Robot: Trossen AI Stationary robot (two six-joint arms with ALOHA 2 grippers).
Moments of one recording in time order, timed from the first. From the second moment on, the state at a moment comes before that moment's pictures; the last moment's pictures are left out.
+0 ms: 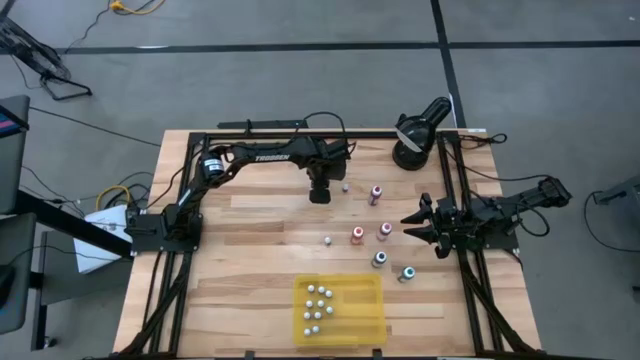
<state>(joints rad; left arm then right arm) 0.35 2.26 1.84 -0.88 -0.02 0.42 0.34 0.05 0.01 0.05 0.21 0.29</state>
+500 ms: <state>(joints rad) 0.31 2.12 1.84 -0.91 0.05 0.37 0.34 0.05 0.01 0.05 0.21 0.29</state>
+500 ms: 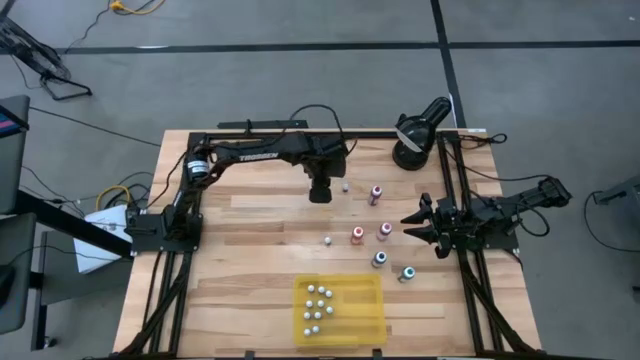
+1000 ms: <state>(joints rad) 0.11 1.90 1.84 -1.00 0.05 0.35 0.34 0.05 0.01 0.05 0.21 0.29</state>
